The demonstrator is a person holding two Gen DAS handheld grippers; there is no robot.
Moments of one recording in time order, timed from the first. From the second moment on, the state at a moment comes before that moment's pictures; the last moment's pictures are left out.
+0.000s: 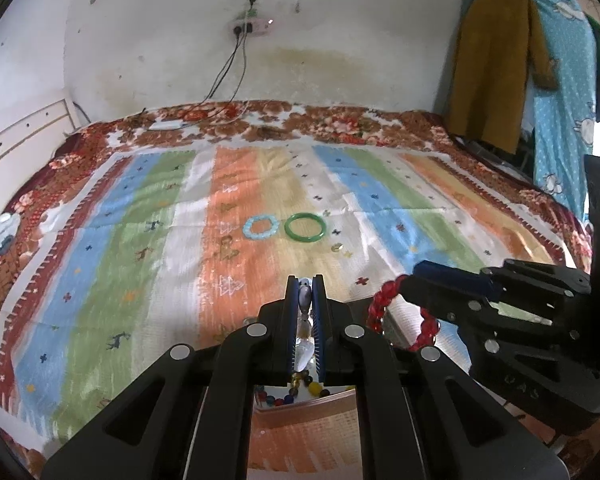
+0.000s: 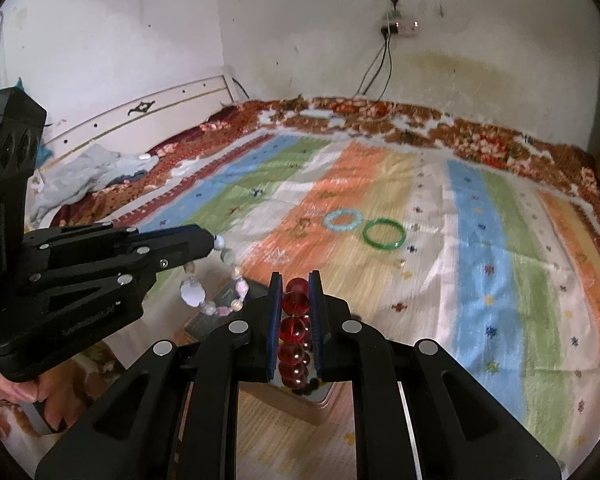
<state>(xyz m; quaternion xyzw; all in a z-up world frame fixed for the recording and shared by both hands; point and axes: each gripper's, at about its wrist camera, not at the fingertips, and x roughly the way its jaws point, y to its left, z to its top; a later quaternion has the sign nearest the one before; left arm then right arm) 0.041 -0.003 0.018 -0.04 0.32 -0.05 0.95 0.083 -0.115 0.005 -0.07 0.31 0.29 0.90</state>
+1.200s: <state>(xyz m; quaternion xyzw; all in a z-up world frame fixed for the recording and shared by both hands) 0.110 0.046 0.001 -0.12 0.39 -0.02 0.91 0.158 -0.141 -0.007 -0.03 0.36 0.23 0.91</state>
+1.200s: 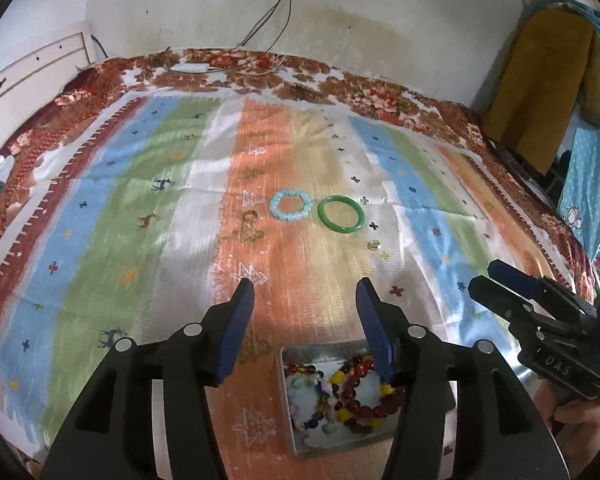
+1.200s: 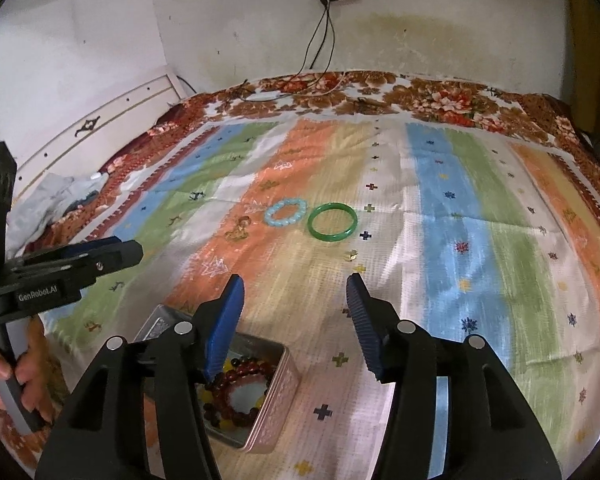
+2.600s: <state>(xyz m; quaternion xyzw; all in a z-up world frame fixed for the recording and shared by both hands) 0.236 0.074 -0.038 -0.10 0.46 -0.01 0.88 0.266 -0.132 -0.043 -0.01 0.46 0.22 0.86</state>
